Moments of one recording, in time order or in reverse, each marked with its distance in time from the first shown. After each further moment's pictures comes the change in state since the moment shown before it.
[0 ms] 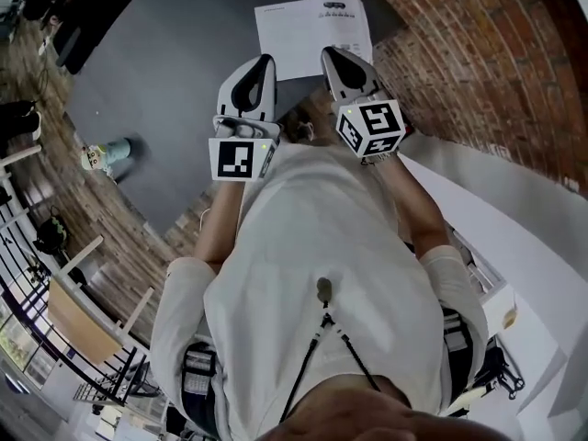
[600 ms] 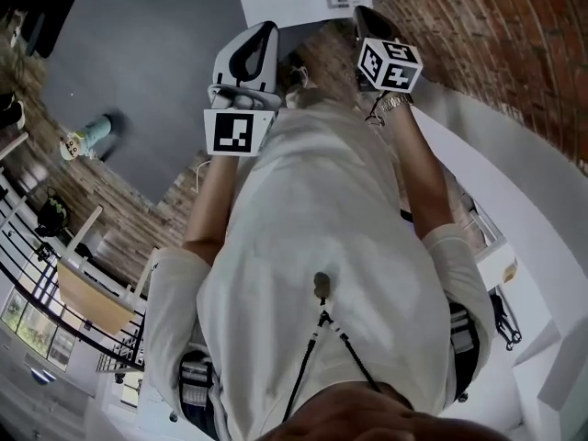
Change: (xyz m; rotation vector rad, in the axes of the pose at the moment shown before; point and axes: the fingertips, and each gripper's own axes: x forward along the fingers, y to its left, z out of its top) left arm 0.023 -0.026 -0.071 -0.089 0.063 -0.063; right arm 0.002 -0.142 -0.160 0.175 0.305 -0.270
